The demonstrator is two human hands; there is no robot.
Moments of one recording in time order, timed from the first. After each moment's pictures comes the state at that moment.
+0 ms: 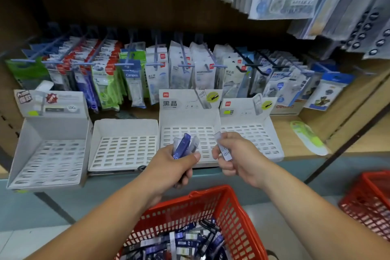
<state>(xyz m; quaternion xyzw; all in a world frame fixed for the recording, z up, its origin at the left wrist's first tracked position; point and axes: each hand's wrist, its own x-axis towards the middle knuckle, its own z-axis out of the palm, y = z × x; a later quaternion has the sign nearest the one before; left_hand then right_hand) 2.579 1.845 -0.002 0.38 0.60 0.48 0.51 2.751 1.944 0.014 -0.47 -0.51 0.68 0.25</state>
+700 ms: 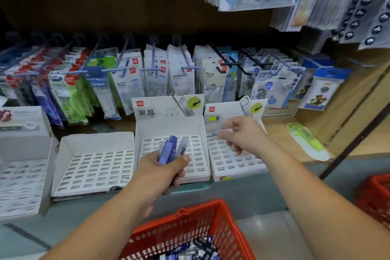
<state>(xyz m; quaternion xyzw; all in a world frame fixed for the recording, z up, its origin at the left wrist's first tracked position) 2.603 1.892 -0.016 0.31 0.65 0.52 0.47 2.796 2.064 -0.002 -0.52 -0.72 0.41 0.23</state>
